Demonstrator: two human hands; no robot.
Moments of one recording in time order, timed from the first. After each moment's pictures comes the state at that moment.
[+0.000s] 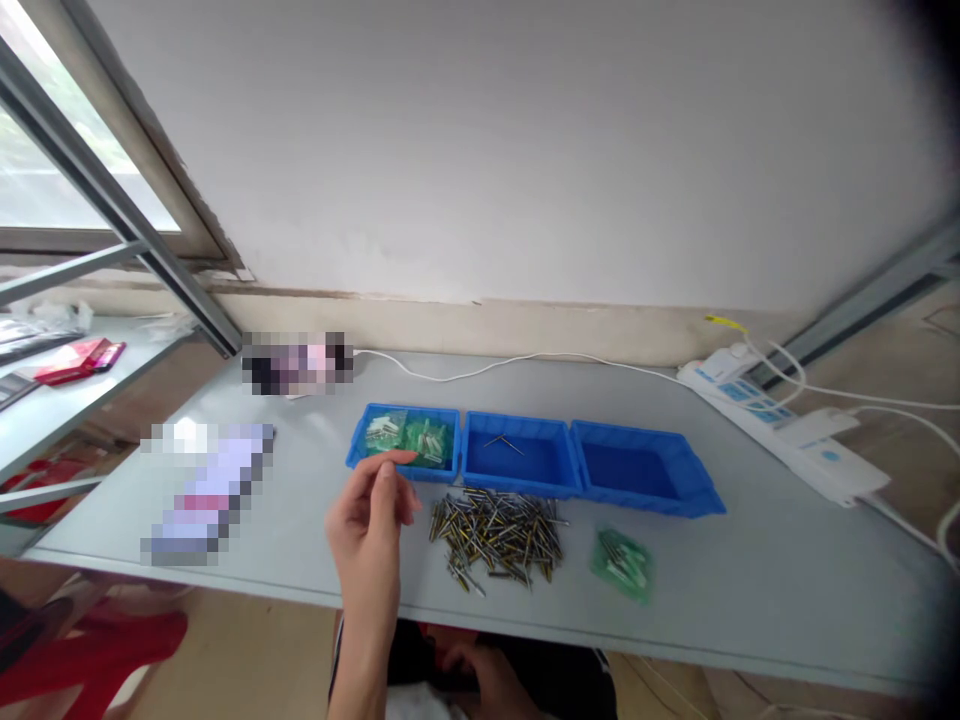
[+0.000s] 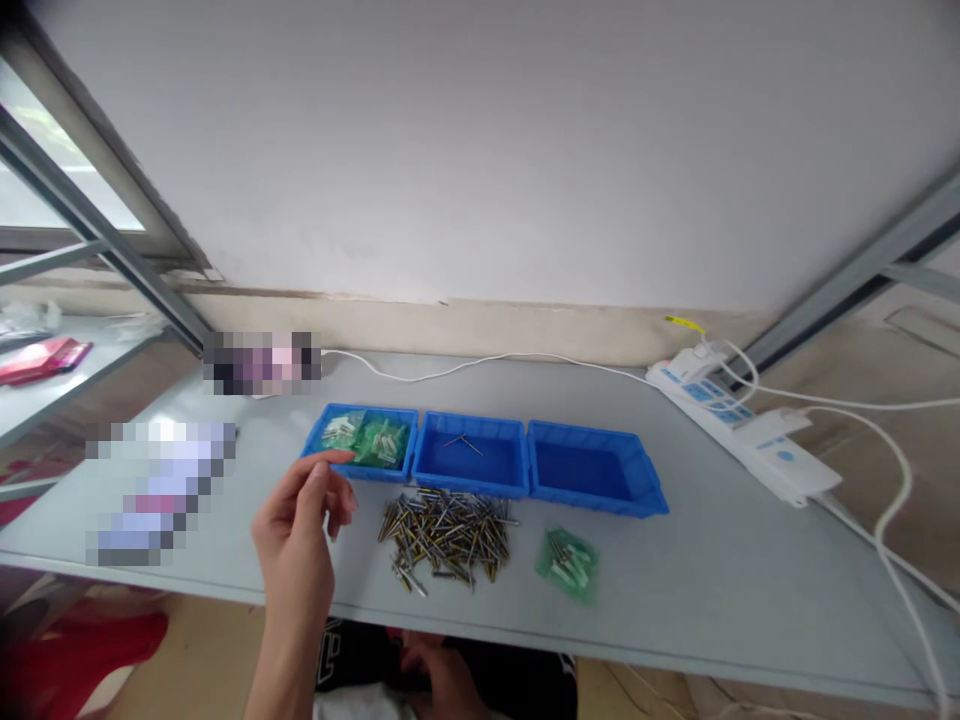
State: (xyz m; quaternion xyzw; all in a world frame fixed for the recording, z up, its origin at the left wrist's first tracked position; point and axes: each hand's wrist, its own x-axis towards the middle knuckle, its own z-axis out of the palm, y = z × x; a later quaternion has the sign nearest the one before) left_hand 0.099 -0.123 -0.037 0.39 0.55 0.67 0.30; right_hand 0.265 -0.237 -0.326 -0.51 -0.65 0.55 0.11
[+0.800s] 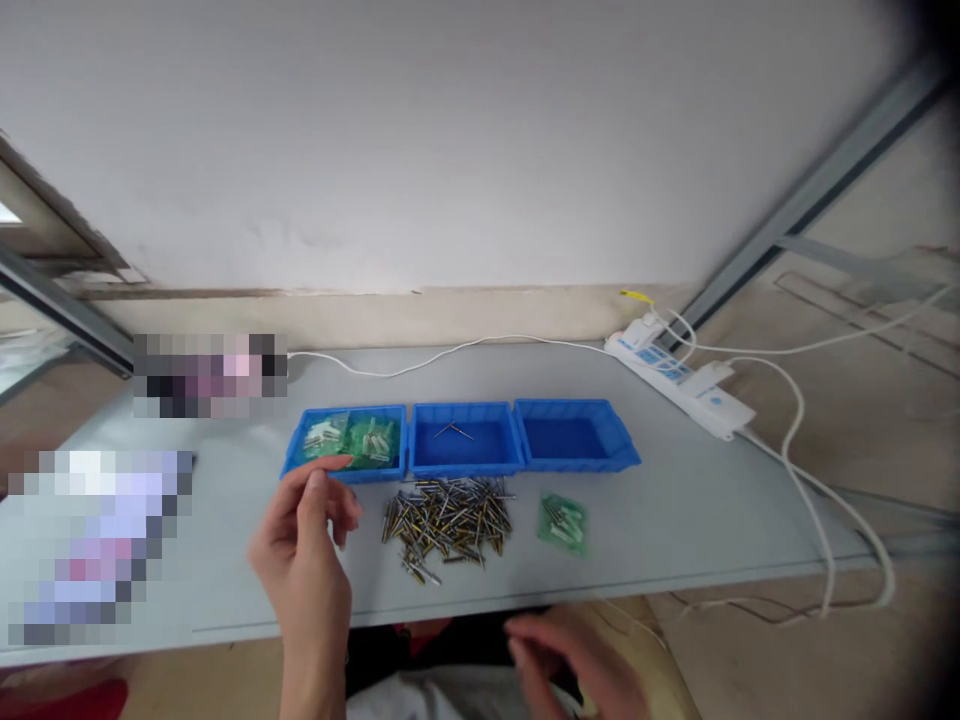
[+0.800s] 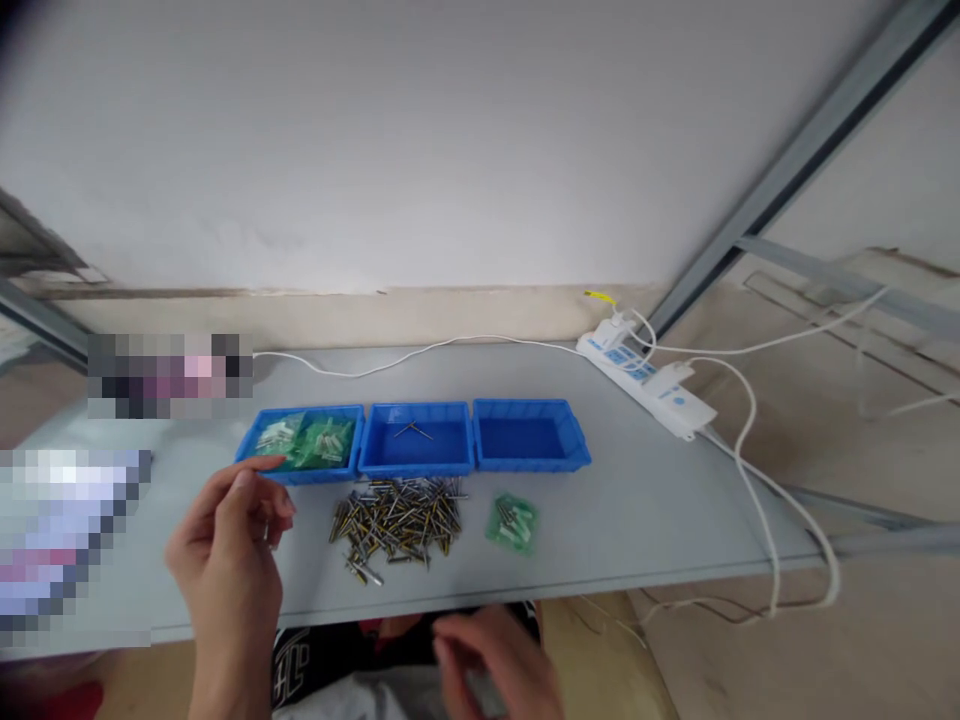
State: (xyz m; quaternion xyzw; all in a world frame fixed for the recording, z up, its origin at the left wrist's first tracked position) left_hand 0.106 -0.123 -0.029 0.37 0.55 0.69 0.29; right_hand 0.339 -0.249 -0.127 -0.57 -0.66 0.19 0.45
